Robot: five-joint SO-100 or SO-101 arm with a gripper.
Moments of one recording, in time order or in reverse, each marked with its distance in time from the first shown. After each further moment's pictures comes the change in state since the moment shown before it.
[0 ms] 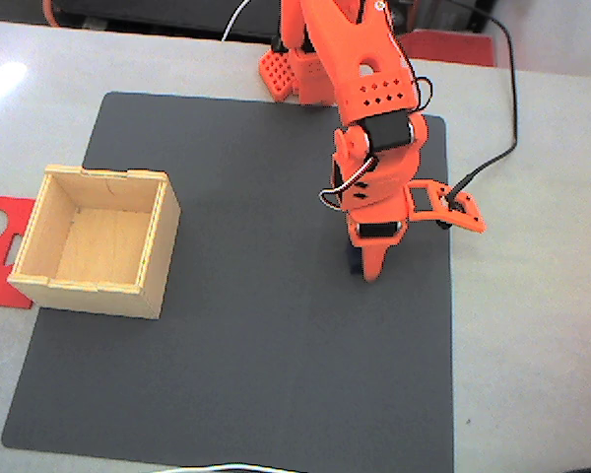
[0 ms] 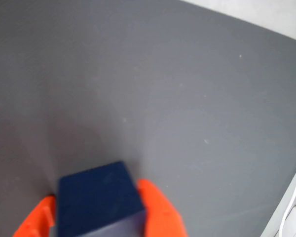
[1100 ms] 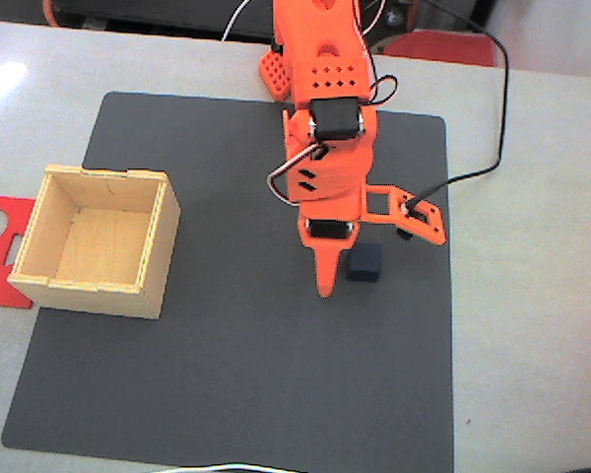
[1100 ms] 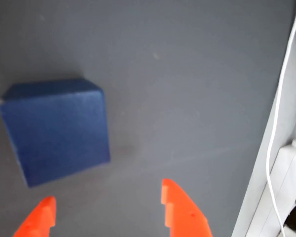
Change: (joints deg) arm 10.5 5.6 0.5 -0.2 -2.9
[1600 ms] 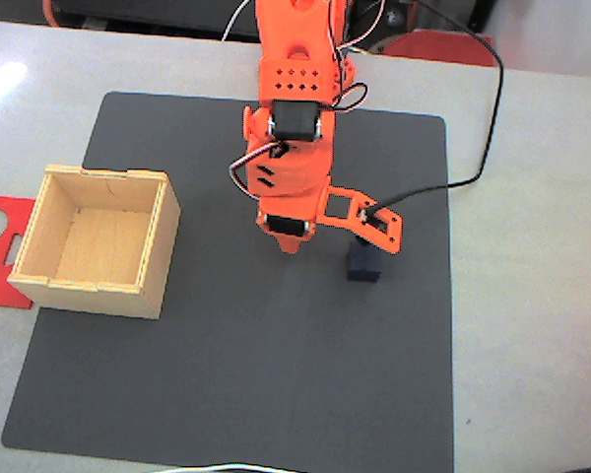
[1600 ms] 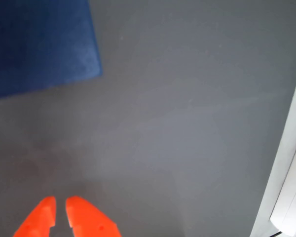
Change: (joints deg) arm 8.8 0.7 3.7 -1.7 -1.3
